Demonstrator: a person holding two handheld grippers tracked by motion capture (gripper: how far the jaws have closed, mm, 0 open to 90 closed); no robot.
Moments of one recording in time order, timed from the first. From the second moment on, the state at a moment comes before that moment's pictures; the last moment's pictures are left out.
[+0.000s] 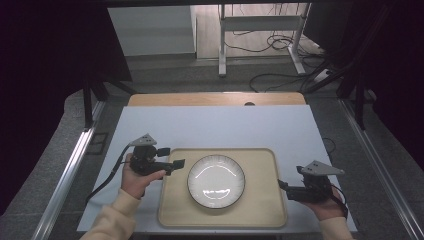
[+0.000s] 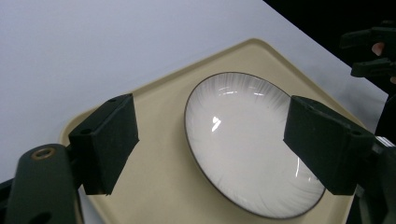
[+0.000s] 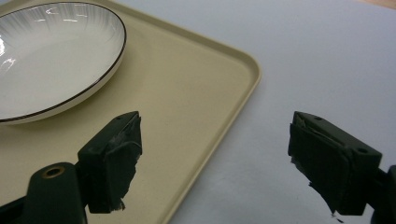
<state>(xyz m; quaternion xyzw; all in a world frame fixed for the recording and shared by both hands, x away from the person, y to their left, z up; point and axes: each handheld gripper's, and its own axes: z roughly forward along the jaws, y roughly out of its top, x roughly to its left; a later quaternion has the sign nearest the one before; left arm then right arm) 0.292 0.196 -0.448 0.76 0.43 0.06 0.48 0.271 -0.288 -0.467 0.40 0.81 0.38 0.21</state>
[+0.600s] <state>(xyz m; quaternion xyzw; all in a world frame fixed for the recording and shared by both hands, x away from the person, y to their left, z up) 0.233 0.251 -0.468 0.77 0.48 0.11 0.41 0.271 -0.288 -0.468 0.40 0.81 0.38 0.21</state>
